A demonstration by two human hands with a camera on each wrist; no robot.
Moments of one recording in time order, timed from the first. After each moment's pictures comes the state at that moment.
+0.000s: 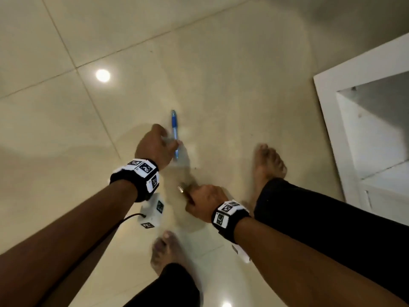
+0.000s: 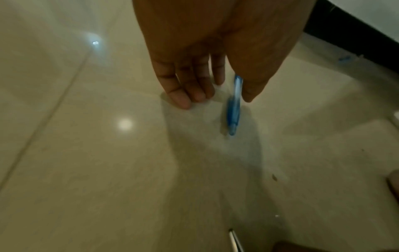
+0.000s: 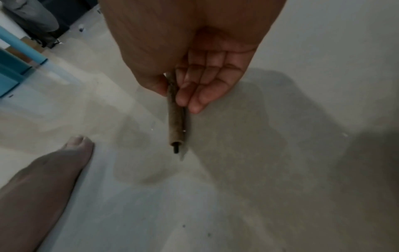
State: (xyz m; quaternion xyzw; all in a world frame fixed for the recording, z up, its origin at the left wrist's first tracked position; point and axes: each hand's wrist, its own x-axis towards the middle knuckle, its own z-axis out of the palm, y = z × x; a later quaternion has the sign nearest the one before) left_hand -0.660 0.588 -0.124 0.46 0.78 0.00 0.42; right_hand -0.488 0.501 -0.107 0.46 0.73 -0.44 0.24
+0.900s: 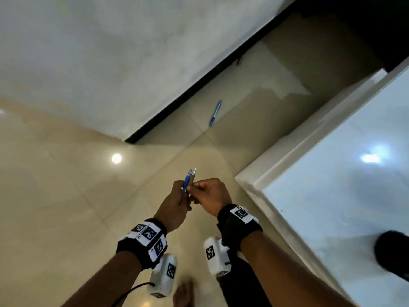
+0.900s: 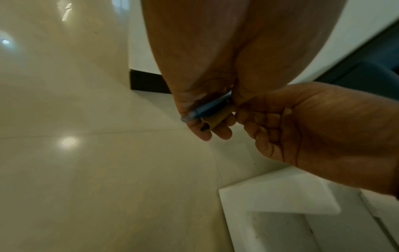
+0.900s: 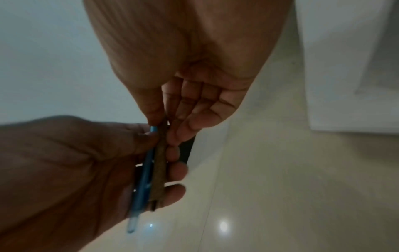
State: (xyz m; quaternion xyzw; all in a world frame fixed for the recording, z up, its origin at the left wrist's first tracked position) left_hand -0.498 0.828 0.191 0.53 0.58 0.07 0.61; right_hand -0.354 0.823 0.173 0.67 0.36 -0.62 -0.19
